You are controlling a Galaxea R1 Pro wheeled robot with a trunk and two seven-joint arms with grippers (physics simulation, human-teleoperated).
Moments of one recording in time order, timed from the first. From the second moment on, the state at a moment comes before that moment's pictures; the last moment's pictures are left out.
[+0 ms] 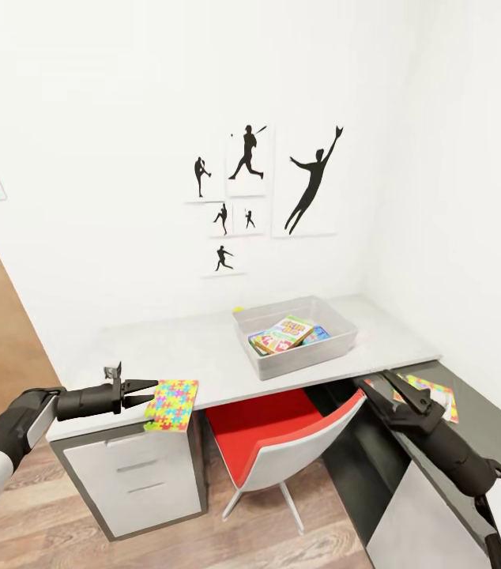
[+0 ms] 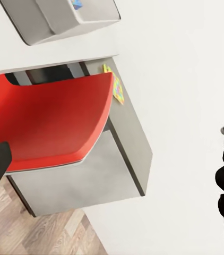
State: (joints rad) left arm -0.82 0.39 -0.06 -0.53 0.33 0.82 -1.34; right arm -0.18 -0.06 -0.39 -1.61 -1.09 0.95 0.83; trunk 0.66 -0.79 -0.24
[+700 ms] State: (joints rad) left arm -0.82 0.40 -0.06 -0.53 0.33 0.92 -1.34; right arm -0.17 -0.05 -0.42 -1.61 -1.08 0.95 0.86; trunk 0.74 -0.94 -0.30
